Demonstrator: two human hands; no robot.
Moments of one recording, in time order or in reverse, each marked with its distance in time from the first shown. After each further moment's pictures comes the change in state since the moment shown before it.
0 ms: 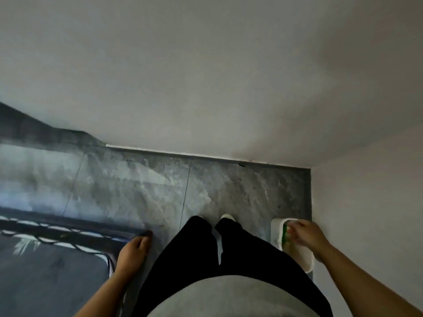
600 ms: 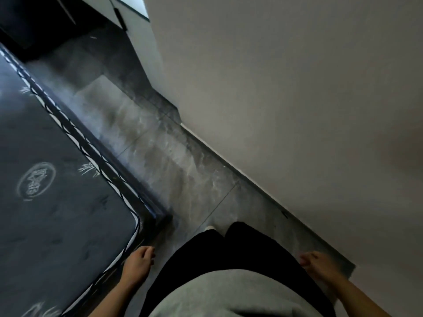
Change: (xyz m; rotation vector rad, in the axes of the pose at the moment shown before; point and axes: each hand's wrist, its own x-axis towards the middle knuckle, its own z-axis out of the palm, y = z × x) left_hand -0.025 -0.090 -0.021 -0.501 0.197 -0.363; right_hand 0.014 -0.117 0.112 -0.600 -0.176 -0.156
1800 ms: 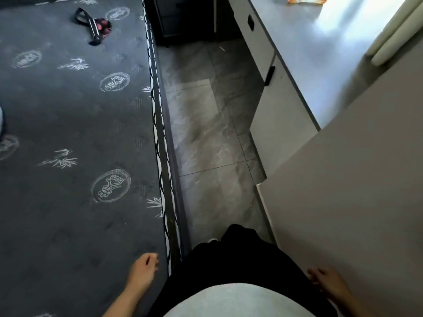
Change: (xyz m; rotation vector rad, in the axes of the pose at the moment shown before) left_hand 0.235 0.052 -0.209 -0.610 0.254 -0.440; right_hand 0.066 -0.494 0.210 -0.566 -0.113 -0.240
